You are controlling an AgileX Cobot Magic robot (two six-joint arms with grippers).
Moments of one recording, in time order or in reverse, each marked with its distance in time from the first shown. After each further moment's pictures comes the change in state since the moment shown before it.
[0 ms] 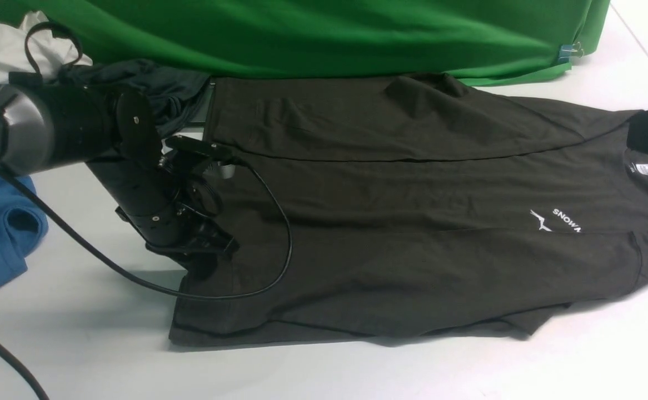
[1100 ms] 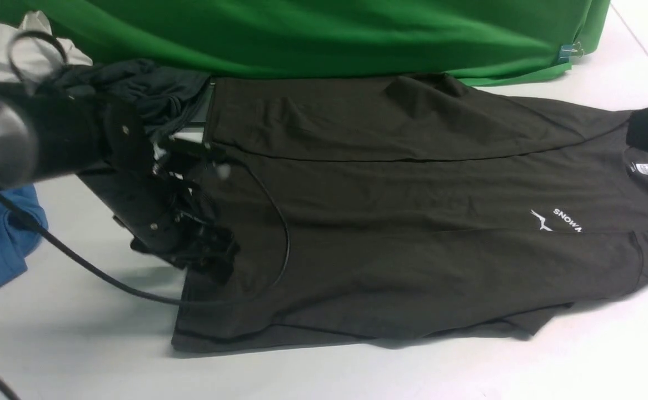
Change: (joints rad) right arm 0.000 0.000 0.000 0.000 -0.004 0.000; left arm 0.001 -0.031 0.069 -0.063 -0.078 0.019
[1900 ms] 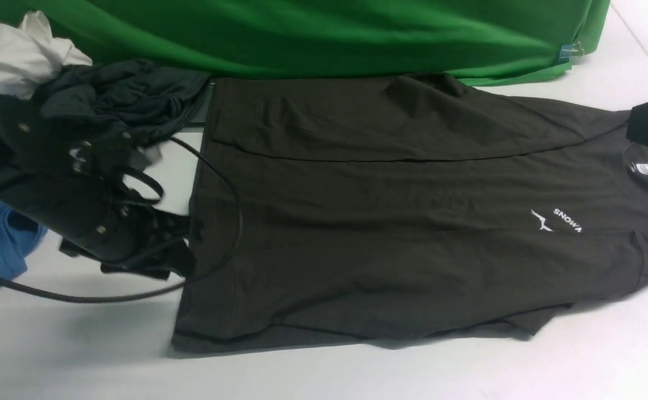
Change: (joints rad) right arm 0.000 0.000 0.000 0.000 -0.017 0.028; left arm 0.122 -0.196 0.151 -0.203 0.008 -0.103
